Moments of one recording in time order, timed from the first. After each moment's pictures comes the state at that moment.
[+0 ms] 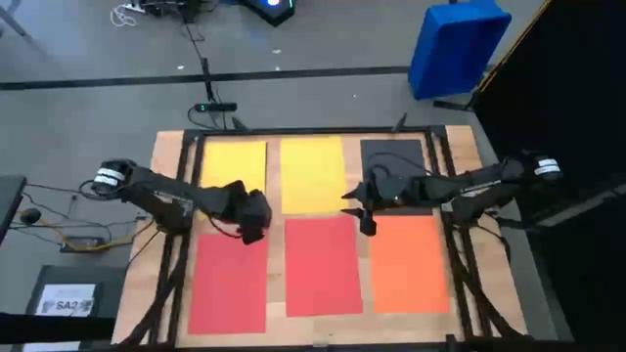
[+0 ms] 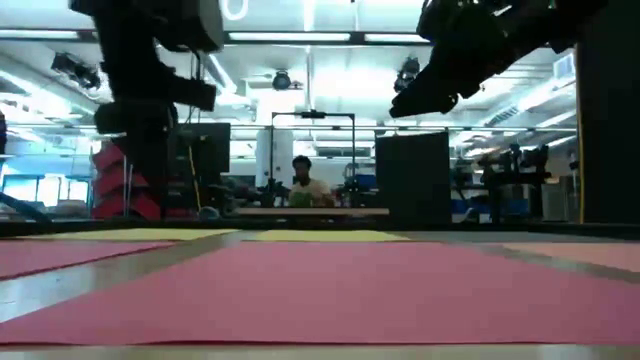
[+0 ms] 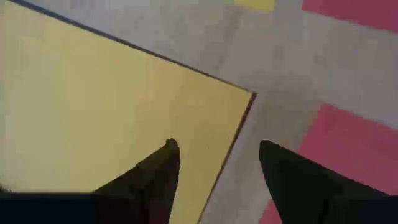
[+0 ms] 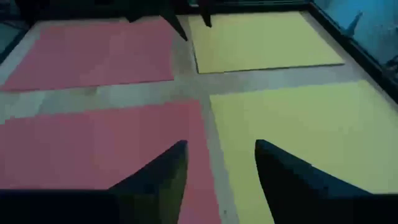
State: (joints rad) left arm -0.04 1.39 0.86 -0.88 -0.29 -0.39; right arm 0.01 1.25 0.67 0.08 0.08 0.03
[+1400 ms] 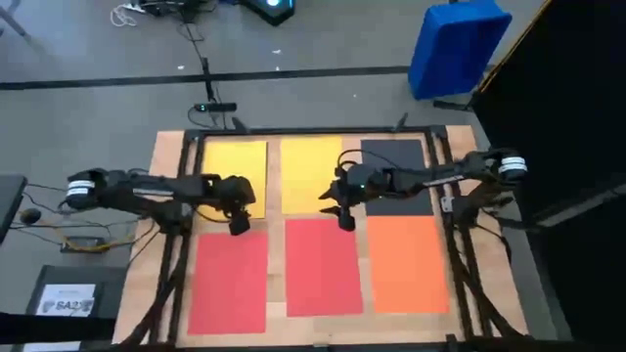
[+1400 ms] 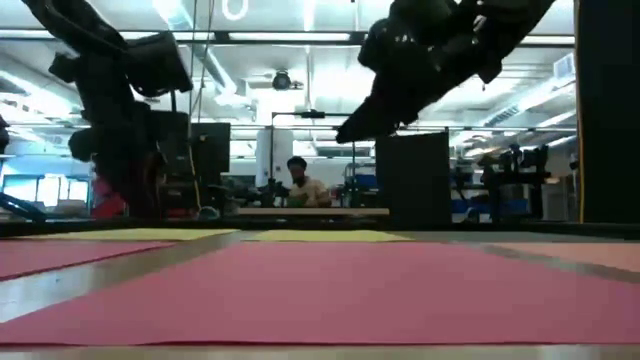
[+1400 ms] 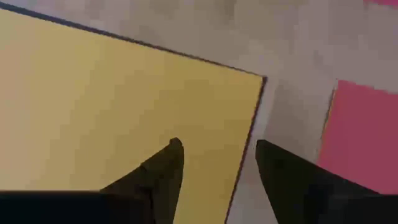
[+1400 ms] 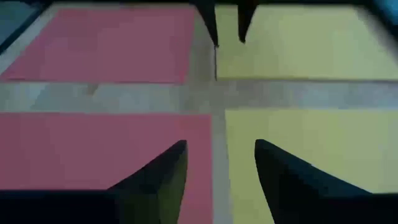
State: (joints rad) left arm 0.18 1.14 0.49 -0.51 -0.01 -0.09; right arm -0.08 1.59 0.86 0.16 -0.10 -0.04
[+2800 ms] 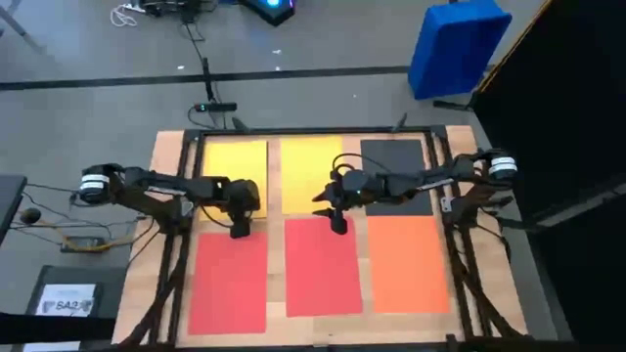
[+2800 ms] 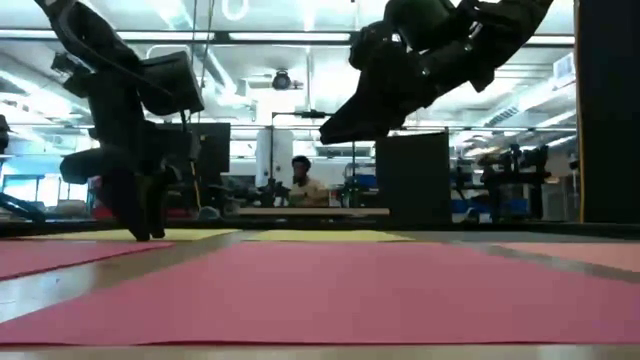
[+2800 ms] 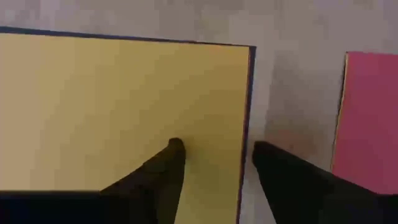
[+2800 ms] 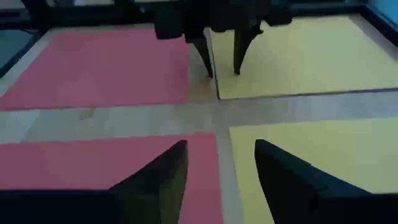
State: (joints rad) left arm 0.18 1.27 0.49 -0.43 0.02 0.05; right arm -0.06 1.63 0.87 0.31 -0.06 0.01
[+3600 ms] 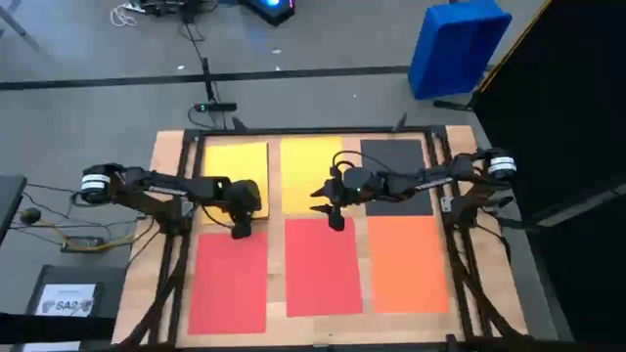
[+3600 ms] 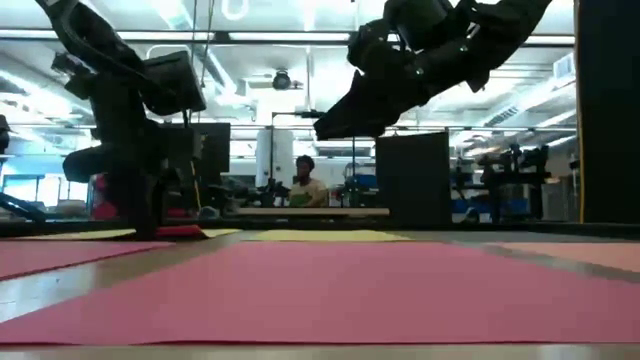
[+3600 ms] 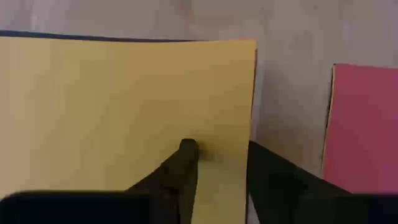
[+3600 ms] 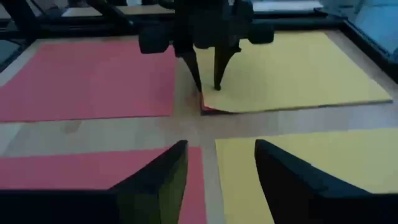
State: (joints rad) left arm 0.18 1.27 0.49 -0.41 0.03 0.04; right arm -0.07 1.65 0.88 0.37 -0.04 -0.03
